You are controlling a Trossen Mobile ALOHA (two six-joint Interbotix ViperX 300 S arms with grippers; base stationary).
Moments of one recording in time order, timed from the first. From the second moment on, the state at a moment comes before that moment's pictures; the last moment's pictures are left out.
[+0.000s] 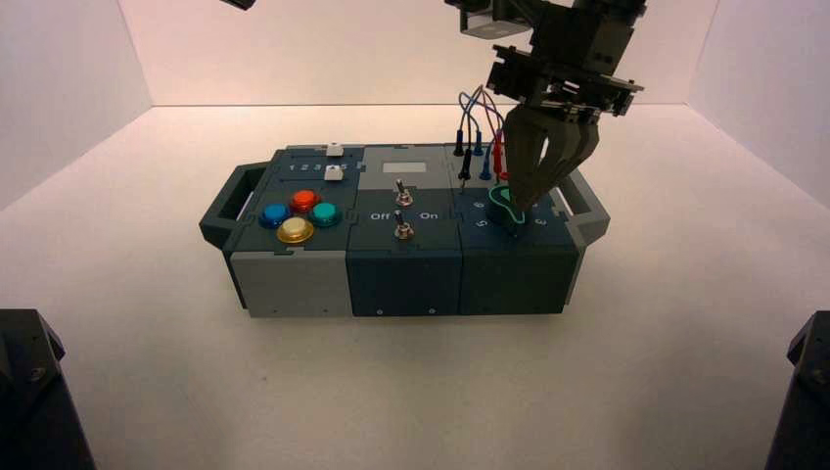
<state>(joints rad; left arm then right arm) -0.63 -0.82 0.91 -0.37 0.91 0.30 0.61 -0.09 0.79 0.37 0.85 -0.30</state>
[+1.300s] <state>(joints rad) -0.64 -0.83 0.91 -0.37 0.91 0.30 0.65 -0.01 0.76 0.24 0.87 -0.30</state>
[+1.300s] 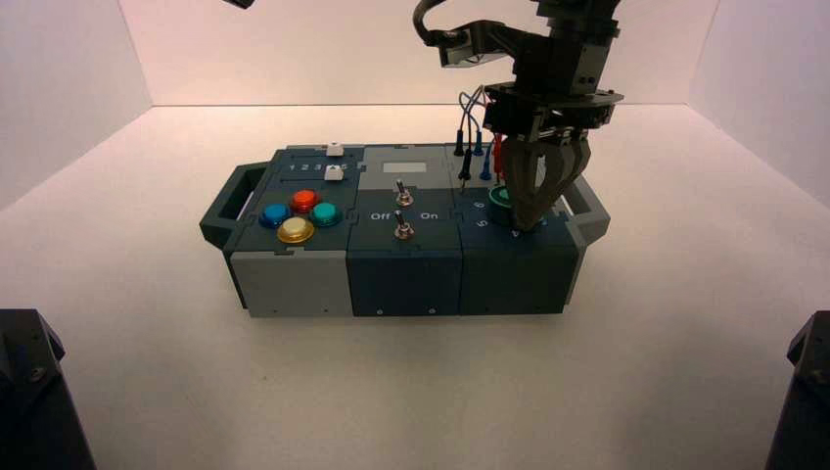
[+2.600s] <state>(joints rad) -0.64 -0.83 0.91 -0.37 0.92 0.30 0.65 -0.02 0.76 0.18 0.90 -0.30</state>
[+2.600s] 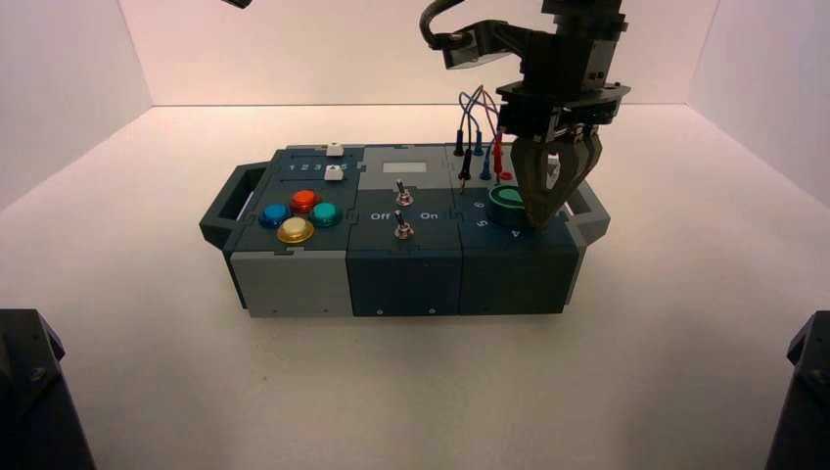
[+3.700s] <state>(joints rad) -0.64 -0.84 0.91 -0.37 0.92 0.30 0.65 -0.02 0.76 0.13 0.91 -0.30</state>
